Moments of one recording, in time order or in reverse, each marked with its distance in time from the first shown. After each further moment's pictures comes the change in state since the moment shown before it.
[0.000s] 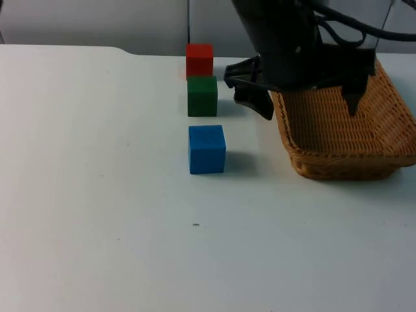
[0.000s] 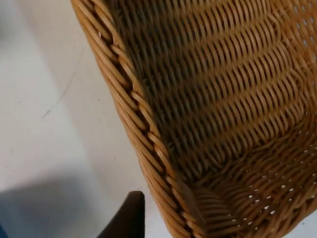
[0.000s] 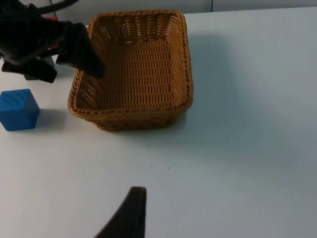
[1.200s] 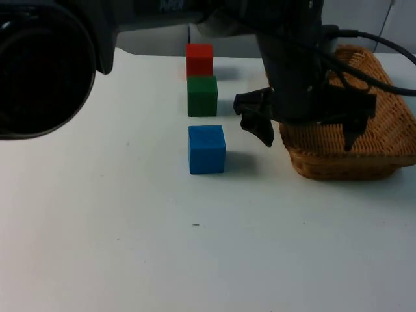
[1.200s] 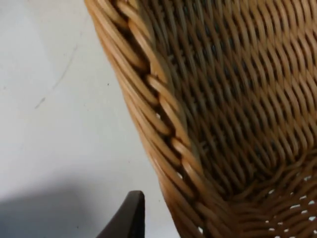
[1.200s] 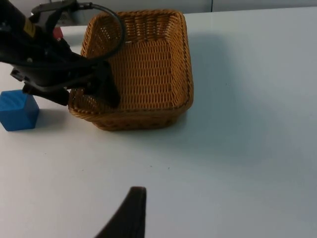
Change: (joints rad) right arm 0.000 0.000 0.000 0.000 0.000 0.000; left arm -0.037 0.177 -0.197 0.115 0.111 -0.086
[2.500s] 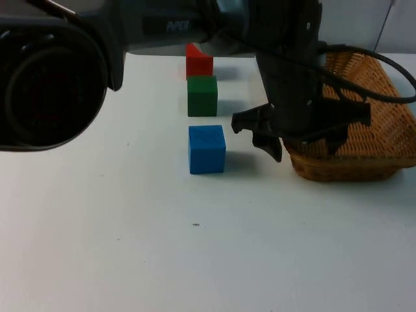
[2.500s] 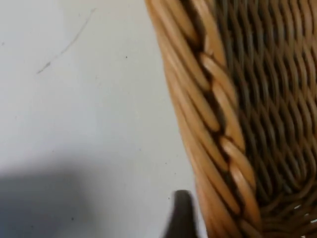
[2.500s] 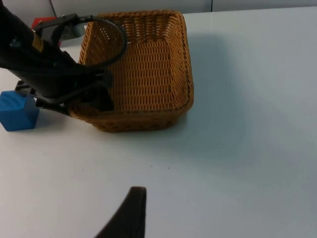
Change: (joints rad) right arm 0.000 0.000 0.000 0.000 0.000 0.002; left arm 0.000 0.040 0.000 -0.002 -0.020 -0.125
